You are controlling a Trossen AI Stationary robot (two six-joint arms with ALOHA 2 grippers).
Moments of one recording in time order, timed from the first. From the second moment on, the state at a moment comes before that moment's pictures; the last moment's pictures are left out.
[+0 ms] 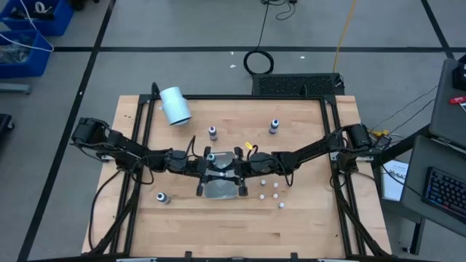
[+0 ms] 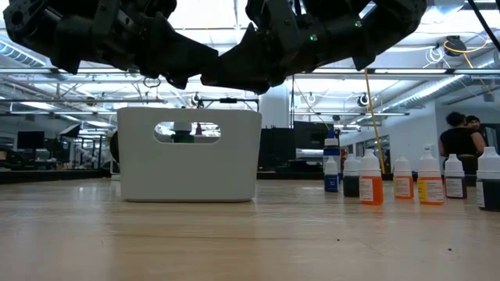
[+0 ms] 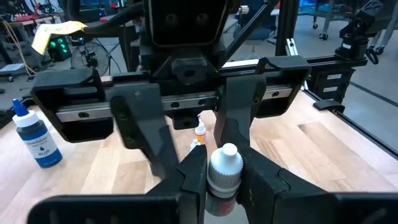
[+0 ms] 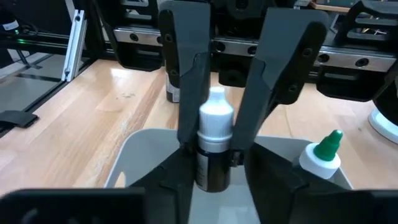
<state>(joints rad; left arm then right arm) -0.19 1.48 0.48 0.85 -0.03 0.06 0.14 1.83 0.95 0.61 0.05 -0.04</state>
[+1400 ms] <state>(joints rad) -0.19 1.22 0.48 0.79 -0.14 0.16 0.05 1.83 0.78 1.43 -0.21 -0.13</state>
